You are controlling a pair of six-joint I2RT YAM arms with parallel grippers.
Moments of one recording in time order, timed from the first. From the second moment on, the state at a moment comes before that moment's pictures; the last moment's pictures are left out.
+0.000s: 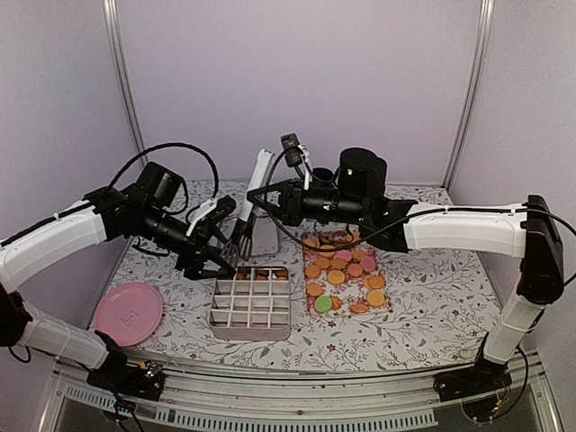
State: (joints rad) left arm -0.58 1.25 1.07 -0.70 0.73 0.38; right arm 0.94 1.73 1.29 0.45 -0.43 0.50
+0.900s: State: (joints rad) left arm -0.51 1.30 1.04 -0.77 1.12 0.45; right arm 1.00 1.72 1.30 0.50 -0.54 0.44
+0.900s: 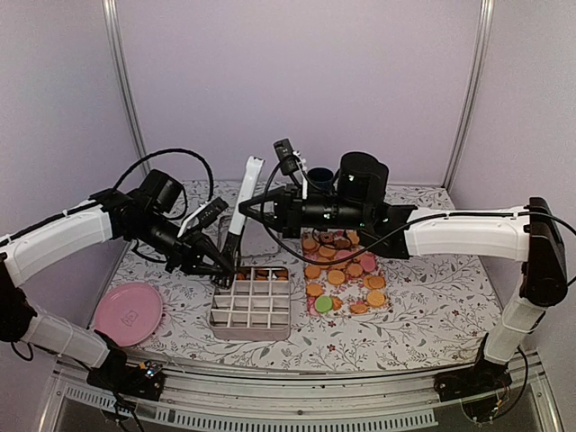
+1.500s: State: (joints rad) left arm -0.51 1.31 1.03 -0.79 1.14 0.42; right arm 0.92 1.64 1.16 0.48 -0.61 0.43
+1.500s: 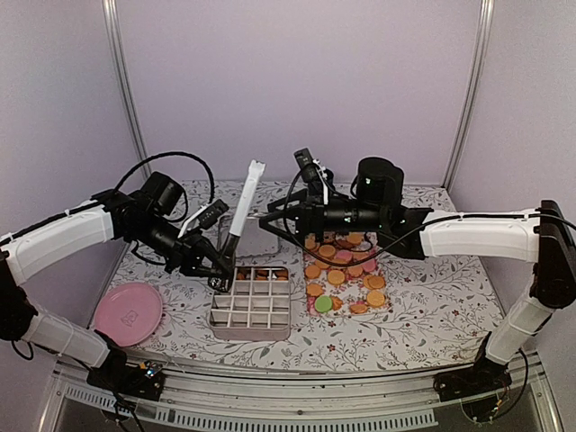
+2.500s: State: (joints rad) left arm -0.54 1.34 1.08 -0.91 1.07 0.57; right arm 0.92 1.83 1.50 0.16 -0.87 0.25
